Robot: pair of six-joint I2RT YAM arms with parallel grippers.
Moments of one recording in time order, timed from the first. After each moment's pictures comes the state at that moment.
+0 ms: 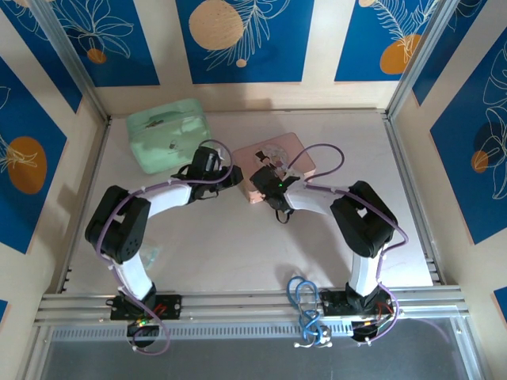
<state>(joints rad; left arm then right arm) -0.48 1.76 1.02 0.03 0.26 -0.72 0.73 1.84 1.11 -0.52 0.51 1.18</state>
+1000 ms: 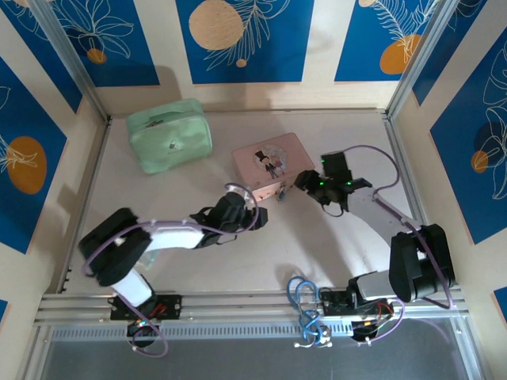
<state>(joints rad) -0.90 1.67 0.74 0.29 -0.03 -0.69 0.23 1.37 0.83 -0.34 -0.24 0.79</state>
